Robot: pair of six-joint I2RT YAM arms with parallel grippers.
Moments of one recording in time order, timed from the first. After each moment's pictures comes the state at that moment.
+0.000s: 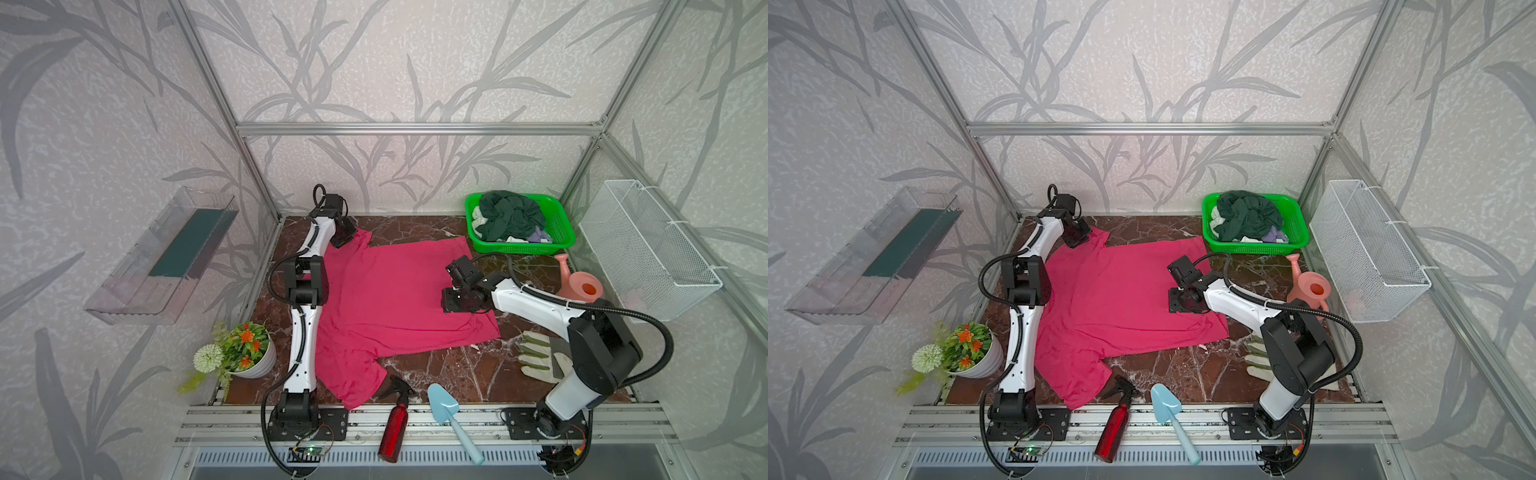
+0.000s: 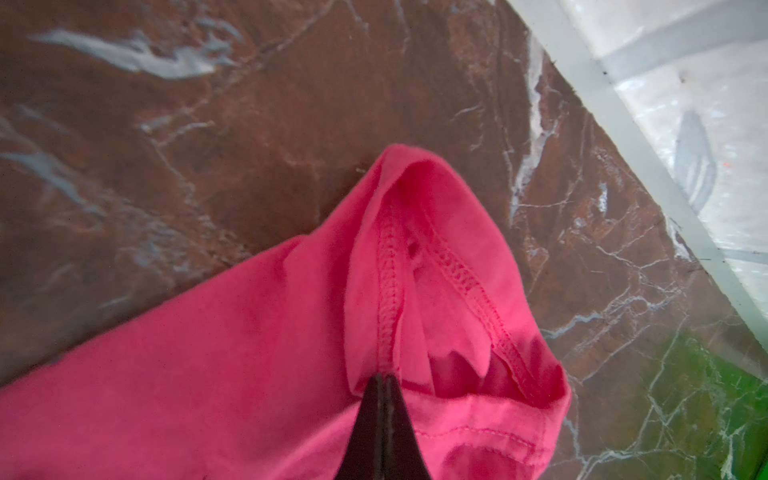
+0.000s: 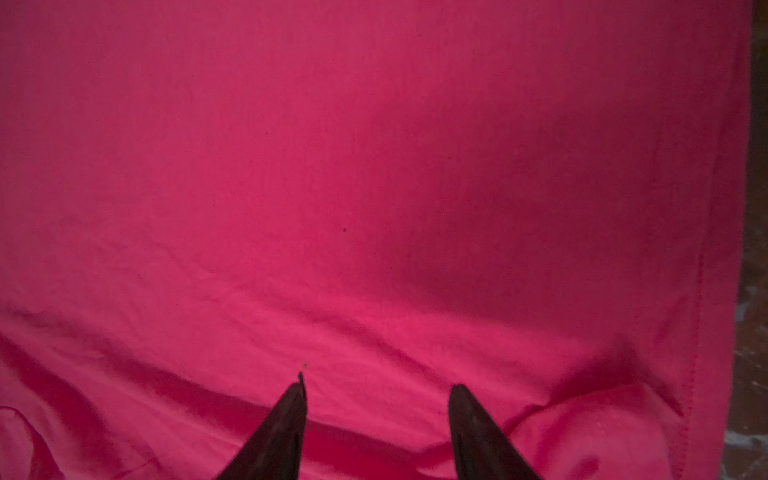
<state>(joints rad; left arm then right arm) -0.02 2.67 2.47 -0.89 0.15 -0.67 0.62 1.65 1.07 -0.55 0.01 0.55</state>
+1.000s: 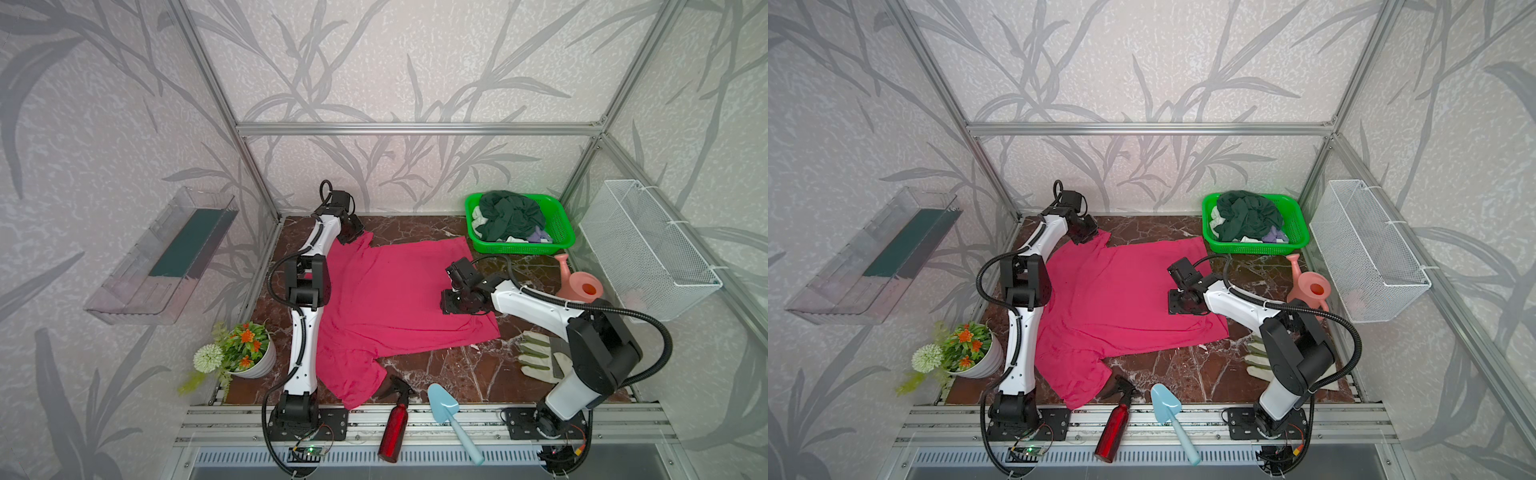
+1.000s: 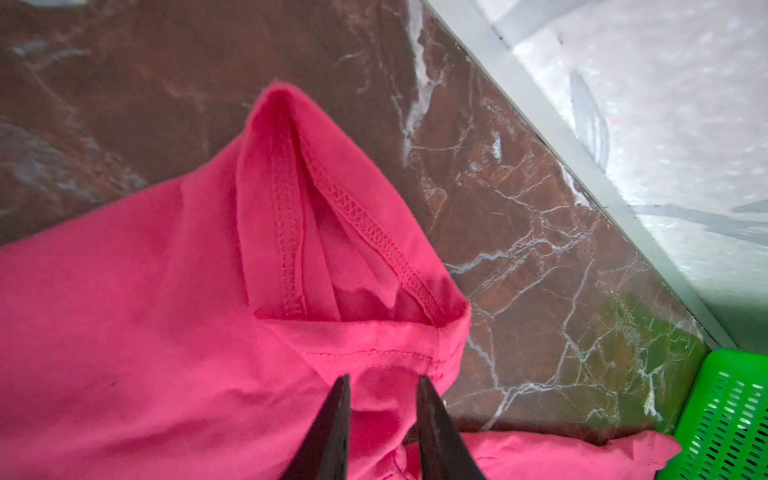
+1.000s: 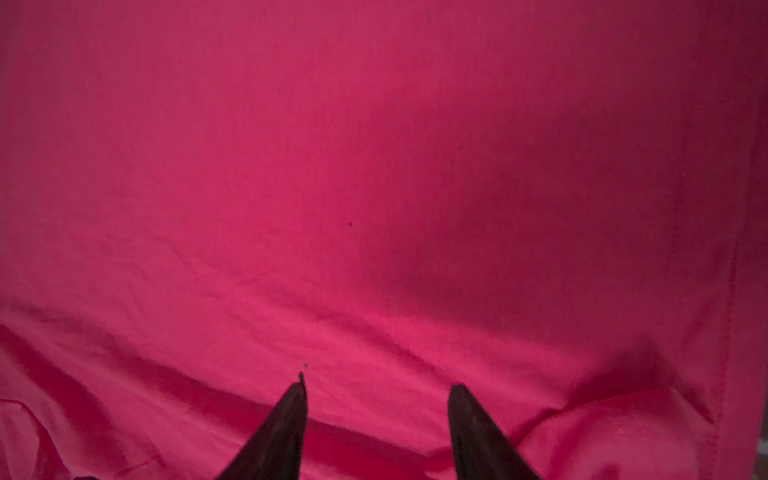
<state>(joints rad) -0.06 2.56 2.37 -0.84 0.18 -0.71 0.63 1.65 1.06 -0.53 -0.01 0.56</state>
